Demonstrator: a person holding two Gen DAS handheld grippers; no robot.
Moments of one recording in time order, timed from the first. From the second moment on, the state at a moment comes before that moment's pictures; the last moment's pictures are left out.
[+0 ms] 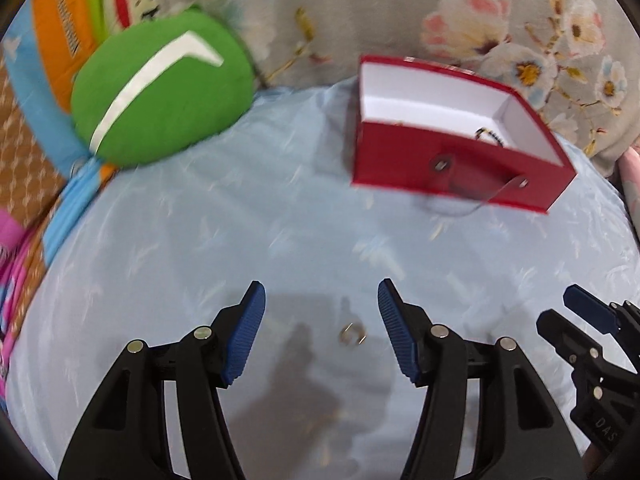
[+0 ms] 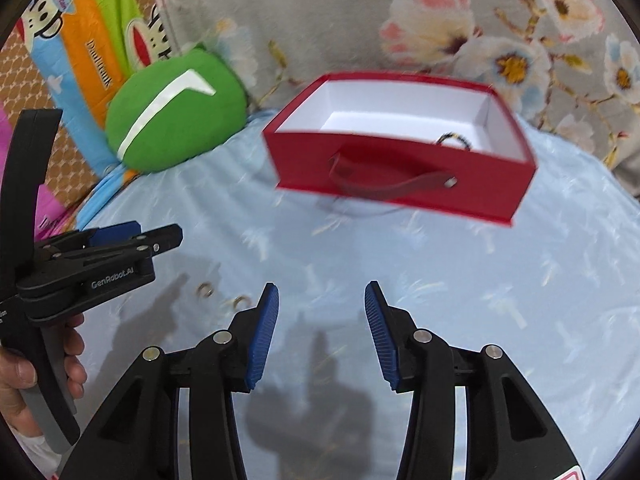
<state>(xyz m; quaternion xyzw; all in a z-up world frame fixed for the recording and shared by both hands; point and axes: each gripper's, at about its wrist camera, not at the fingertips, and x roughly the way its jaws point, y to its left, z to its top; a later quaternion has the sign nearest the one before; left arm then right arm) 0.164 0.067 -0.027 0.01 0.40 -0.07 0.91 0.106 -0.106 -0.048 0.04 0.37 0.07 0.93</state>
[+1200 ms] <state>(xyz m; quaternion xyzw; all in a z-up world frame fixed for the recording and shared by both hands) 0.158 0.066 -0.072 0.01 0.44 -0.09 0.89 0.144 -0.058 -0.095 0.00 0.41 0.10 0.91</state>
